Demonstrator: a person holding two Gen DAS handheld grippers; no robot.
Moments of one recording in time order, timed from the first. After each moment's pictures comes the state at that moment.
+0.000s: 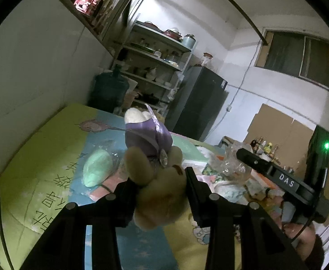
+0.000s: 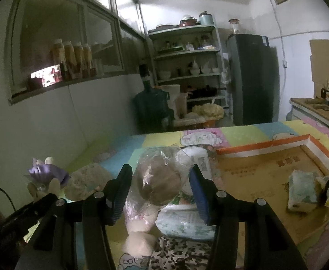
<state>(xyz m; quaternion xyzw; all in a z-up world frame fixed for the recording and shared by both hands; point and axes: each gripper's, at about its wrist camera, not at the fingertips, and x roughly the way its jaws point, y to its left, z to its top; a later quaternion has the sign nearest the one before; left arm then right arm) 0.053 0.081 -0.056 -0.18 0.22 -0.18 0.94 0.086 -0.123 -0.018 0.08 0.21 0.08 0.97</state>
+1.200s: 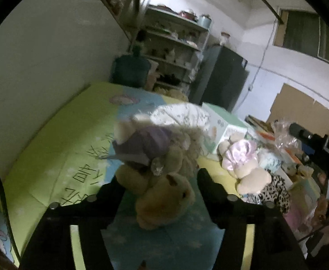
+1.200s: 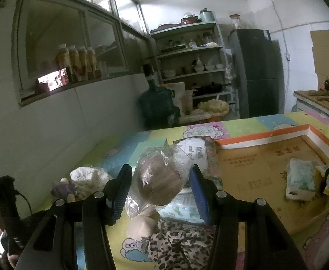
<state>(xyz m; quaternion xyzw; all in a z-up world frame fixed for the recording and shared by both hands) 0.055 0.103 -0.096 -0.13 0.28 -0.11 0.94 0.069 -0.137 -0.021 0.10 0.22 0.10 0.96</state>
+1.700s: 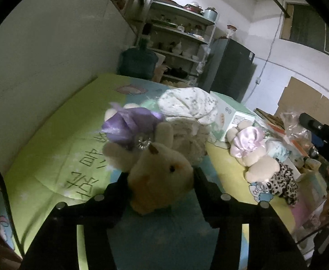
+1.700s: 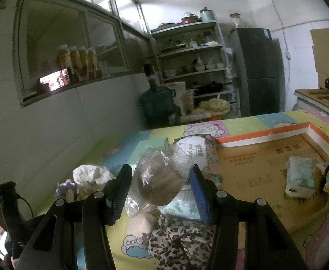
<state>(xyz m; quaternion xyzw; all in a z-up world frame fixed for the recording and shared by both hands) 0.050 0.104 -0.105 -0.11 0.31 -0.09 0.94 0.064 -0.139 -0.023 0.10 0.22 0.11 0.96</state>
